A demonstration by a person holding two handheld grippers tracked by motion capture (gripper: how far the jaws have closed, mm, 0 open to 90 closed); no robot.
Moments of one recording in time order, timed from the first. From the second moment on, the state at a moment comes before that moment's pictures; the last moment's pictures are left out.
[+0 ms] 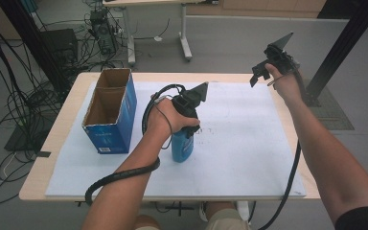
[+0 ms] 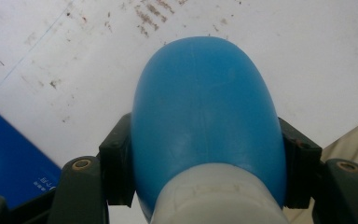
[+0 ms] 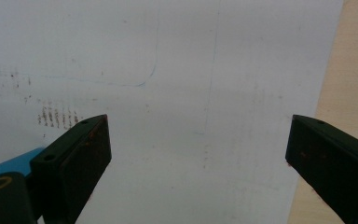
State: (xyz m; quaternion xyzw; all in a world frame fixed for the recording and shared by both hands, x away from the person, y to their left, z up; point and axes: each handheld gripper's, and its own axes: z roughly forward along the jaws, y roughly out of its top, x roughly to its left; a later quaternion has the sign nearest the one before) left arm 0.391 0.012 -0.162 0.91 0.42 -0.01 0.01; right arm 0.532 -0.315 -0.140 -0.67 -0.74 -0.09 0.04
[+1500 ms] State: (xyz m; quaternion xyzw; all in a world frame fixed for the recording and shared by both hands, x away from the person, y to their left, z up) left arm 0.394 0.012 -0.161 0.91 0.41 -0.02 0.01; right arm 0.530 -0.314 -0.139 -0.67 -0.74 -0.09 0.04
